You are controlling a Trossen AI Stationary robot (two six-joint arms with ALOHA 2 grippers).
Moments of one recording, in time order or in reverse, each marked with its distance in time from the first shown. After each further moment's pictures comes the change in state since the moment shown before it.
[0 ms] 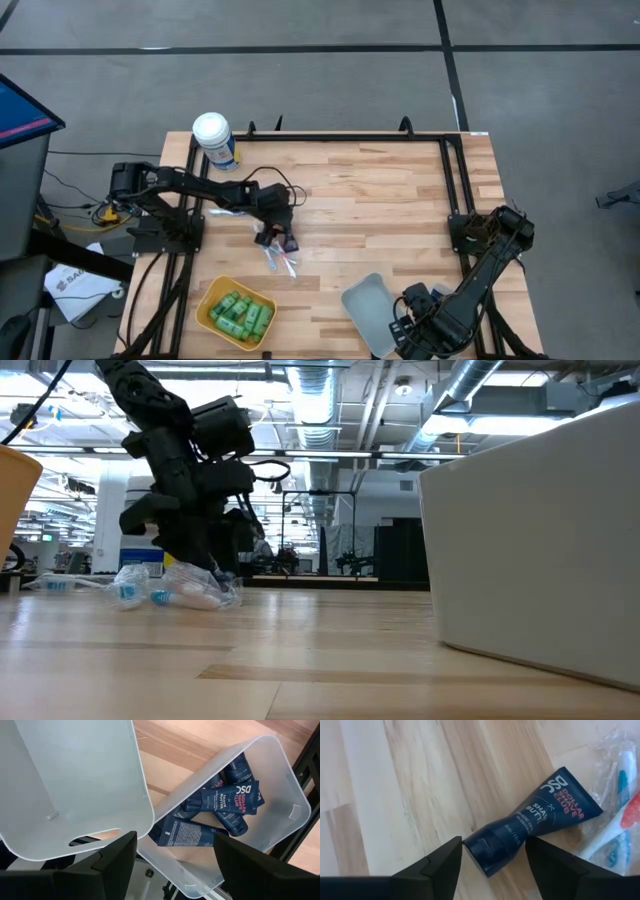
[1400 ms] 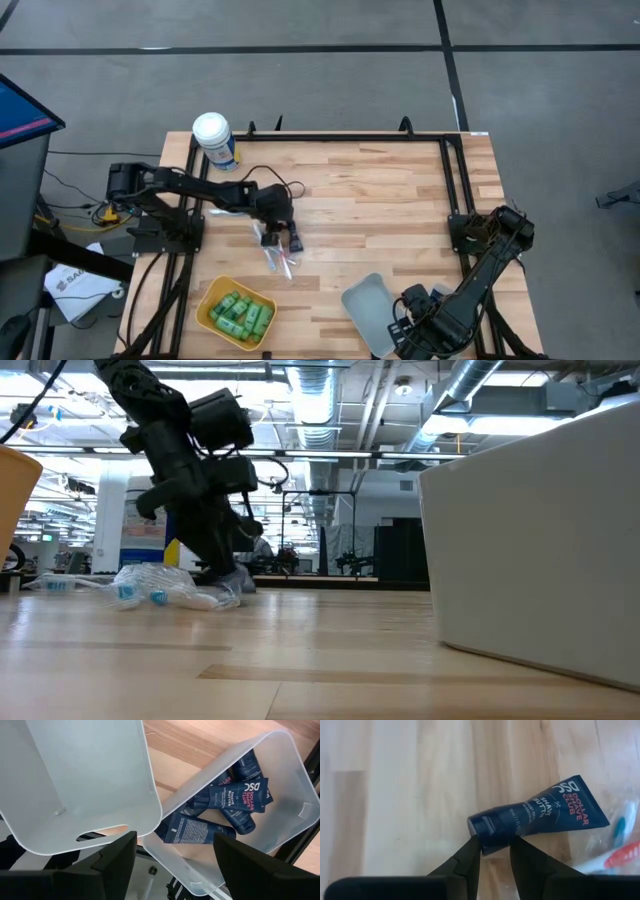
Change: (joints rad) left arm -0.011 -0.024 0.000 0.005 -0.028 -0.306; right arm 0.000 0.000 0.000 0.028 0.001 -0.002
